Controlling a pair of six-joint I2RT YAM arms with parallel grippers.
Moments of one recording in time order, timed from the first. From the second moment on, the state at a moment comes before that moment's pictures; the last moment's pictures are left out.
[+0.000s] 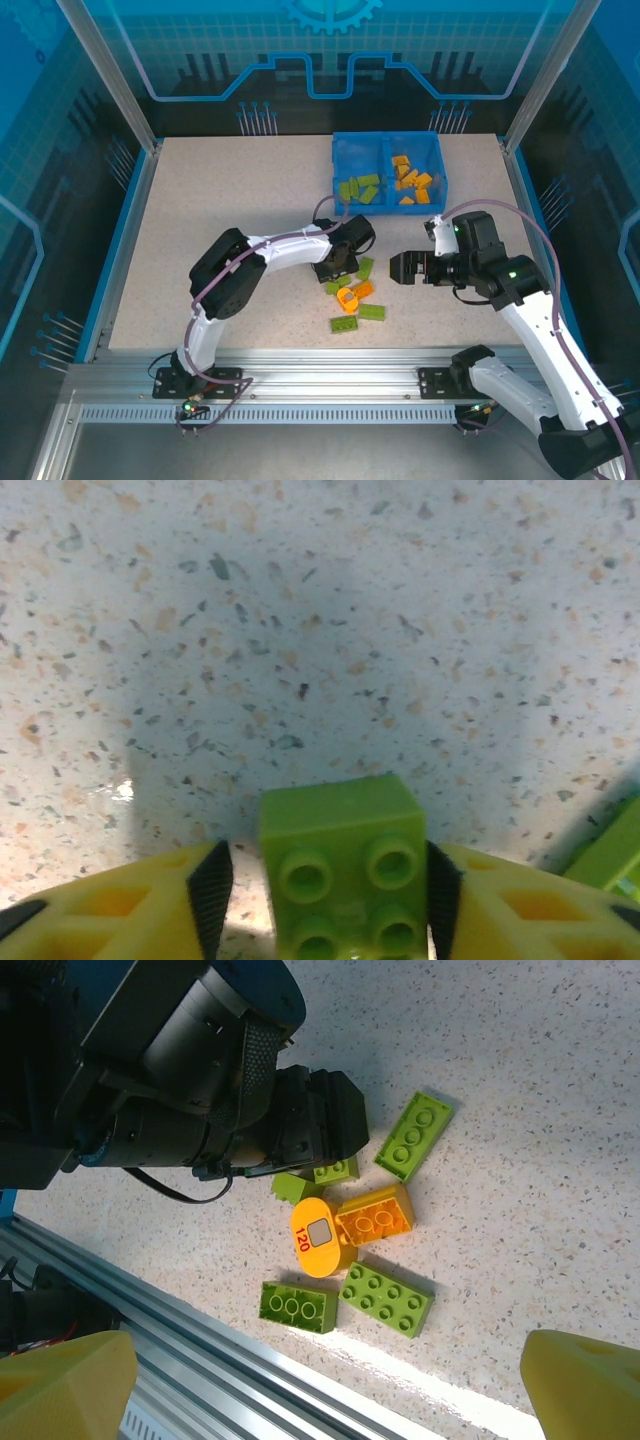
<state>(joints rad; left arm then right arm) -0.83 2.08 1.49 -0.79 -0.13 -1.21 0.33 0.86 0.98 -1.01 -0.38 0.36</state>
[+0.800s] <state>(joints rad) -0.80 1.92 1.79 -0.72 -0.32 -0.66 0.37 0.85 0.98 -1.01 -0.40 0.40</state>
